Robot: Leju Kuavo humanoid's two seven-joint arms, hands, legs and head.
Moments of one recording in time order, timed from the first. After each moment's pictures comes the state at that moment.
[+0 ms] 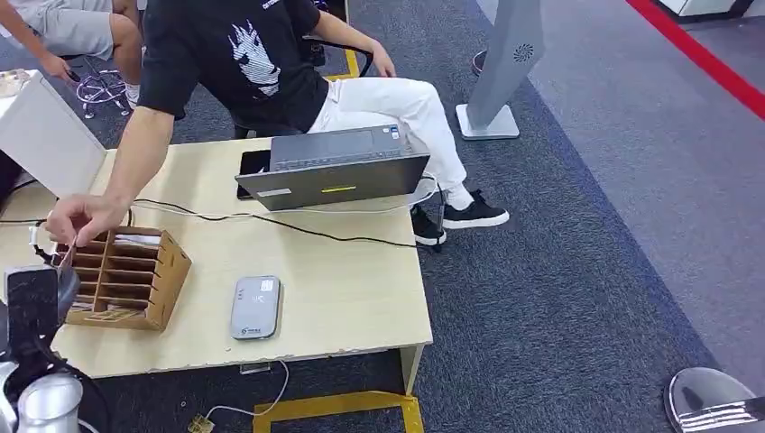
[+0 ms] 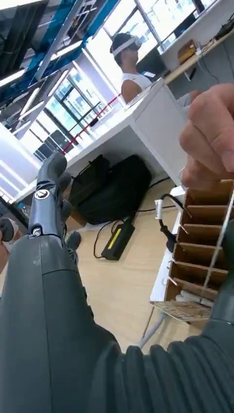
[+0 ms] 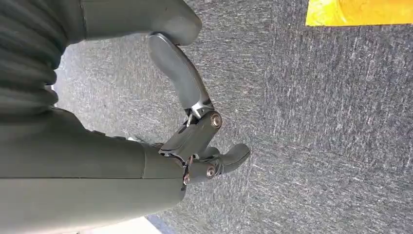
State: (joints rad) left arm -0.25 0.03 0.15 -1.25 -0.62 0.54 -0.23; right arm -0.03 0.02 1.24 0.01 -1.06 -0.34 -0.12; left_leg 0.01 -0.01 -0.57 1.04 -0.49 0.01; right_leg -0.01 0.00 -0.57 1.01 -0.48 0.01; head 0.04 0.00
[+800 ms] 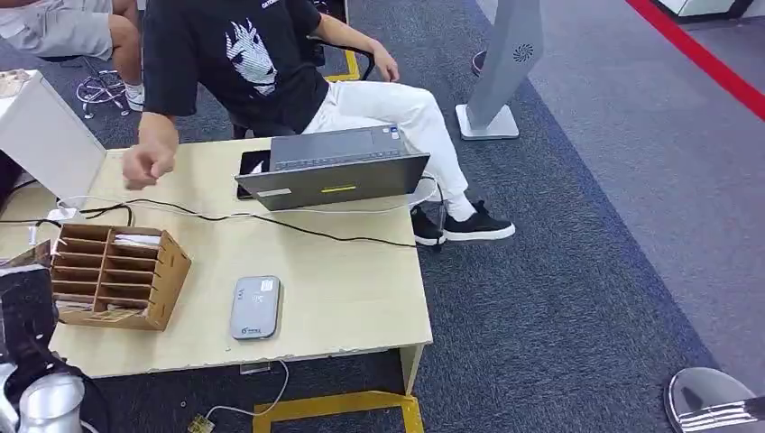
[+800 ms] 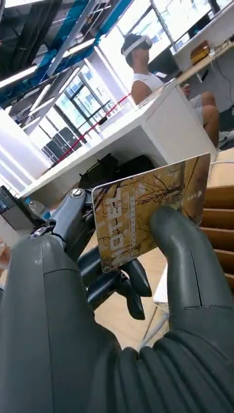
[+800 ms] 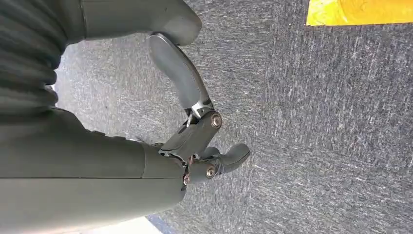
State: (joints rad) left arm -0.24 0.02 0.14 -1.25 -0.61 0.57 -0.23; right arm -0.03 0.02 1.24 0.01 -1.07 -0.34 -0.11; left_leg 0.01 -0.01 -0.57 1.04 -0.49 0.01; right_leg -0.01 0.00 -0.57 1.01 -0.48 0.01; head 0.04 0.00
